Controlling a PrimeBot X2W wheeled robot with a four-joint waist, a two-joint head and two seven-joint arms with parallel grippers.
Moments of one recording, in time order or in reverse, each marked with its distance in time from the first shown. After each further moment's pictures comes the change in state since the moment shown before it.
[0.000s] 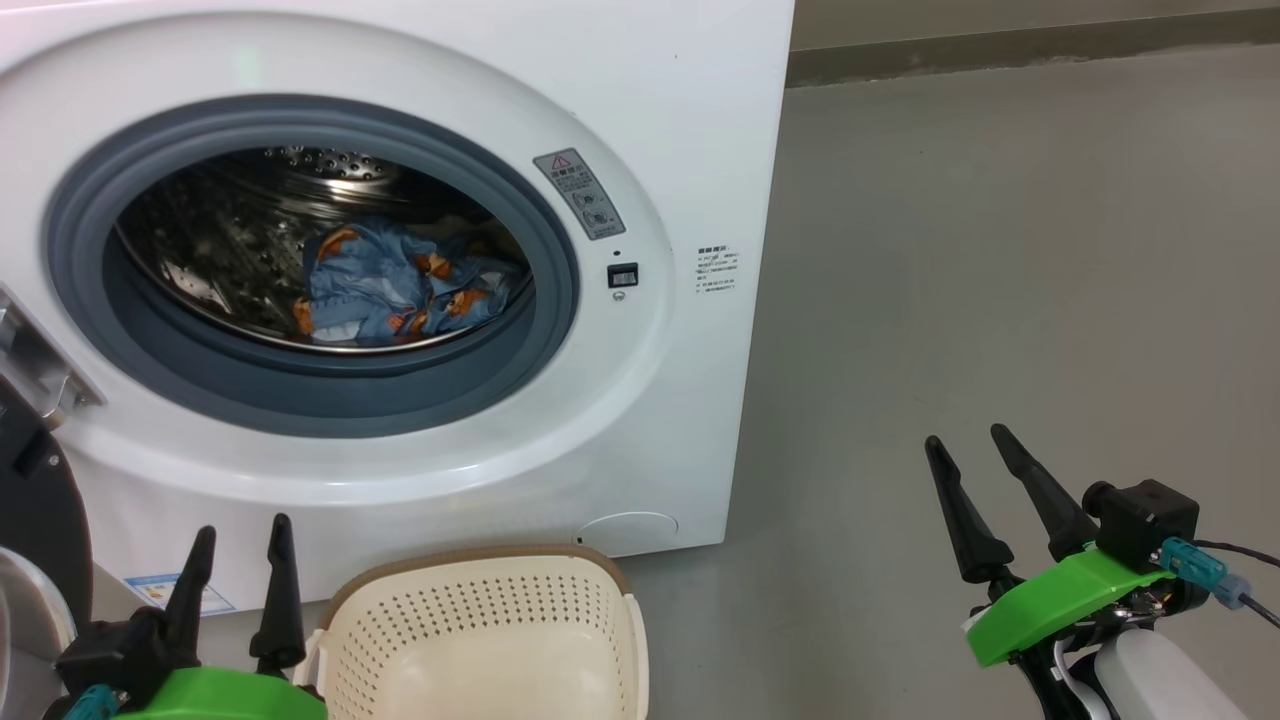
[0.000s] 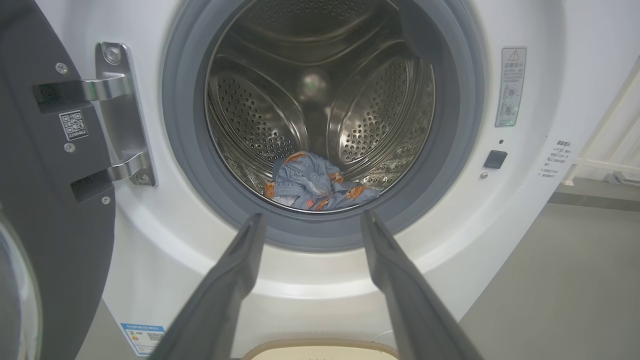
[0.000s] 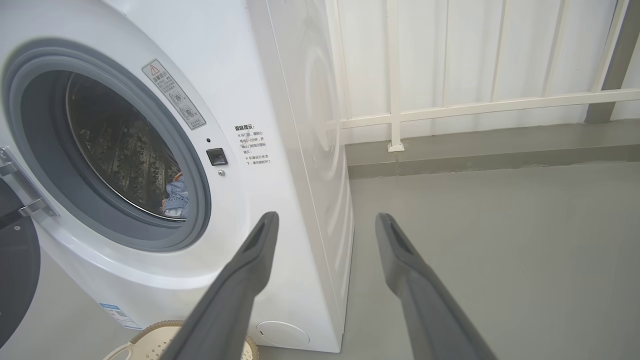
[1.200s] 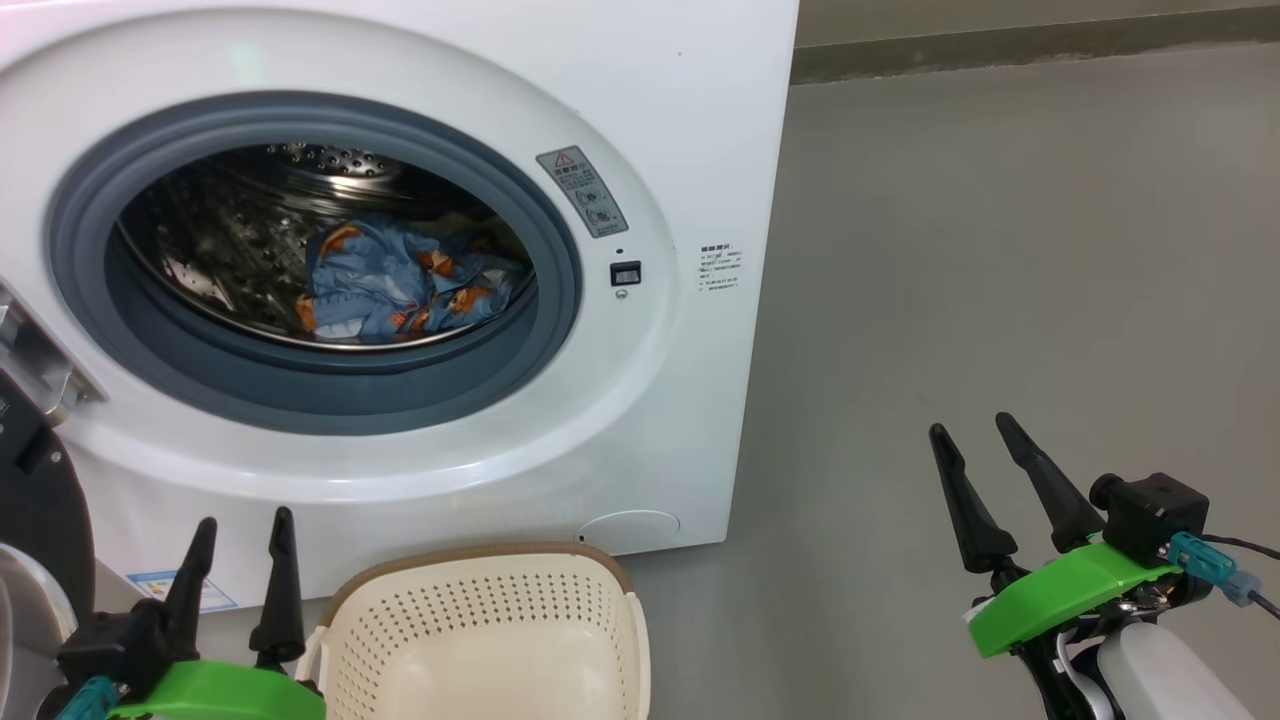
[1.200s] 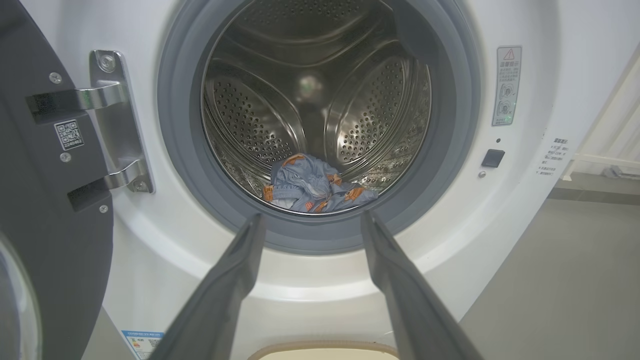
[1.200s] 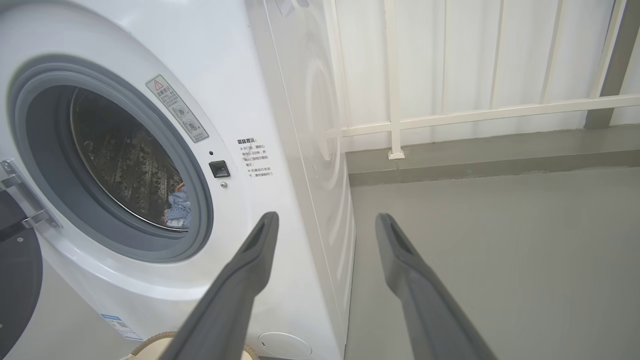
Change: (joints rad) left arm -0.011 0.018 -0.017 0.001 -0.002 0.007 0.000; right arm 0.000 0.008 -0.019 -0.022 -0.002 0.000 0.000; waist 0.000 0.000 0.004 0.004
